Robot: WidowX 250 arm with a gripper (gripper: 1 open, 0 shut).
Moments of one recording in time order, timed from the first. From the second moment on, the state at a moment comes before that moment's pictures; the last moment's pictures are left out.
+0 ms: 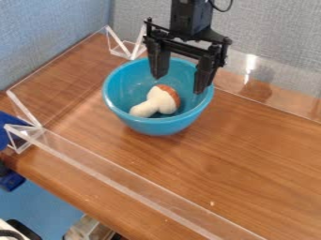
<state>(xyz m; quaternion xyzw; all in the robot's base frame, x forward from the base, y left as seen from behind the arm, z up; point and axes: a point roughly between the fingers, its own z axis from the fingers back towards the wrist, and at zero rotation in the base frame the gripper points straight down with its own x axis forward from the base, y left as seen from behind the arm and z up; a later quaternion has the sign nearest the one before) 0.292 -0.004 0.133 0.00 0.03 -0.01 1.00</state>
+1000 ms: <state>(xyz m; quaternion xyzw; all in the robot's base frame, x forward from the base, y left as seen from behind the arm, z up) 0.316 0.025 0.072 0.01 0.11 0.00 0.99</state>
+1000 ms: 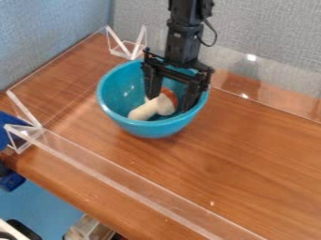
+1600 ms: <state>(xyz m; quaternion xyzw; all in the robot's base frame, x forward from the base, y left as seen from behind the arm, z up) 0.332 0.032 0.051 0.01 0.13 0.01 0.99</state>
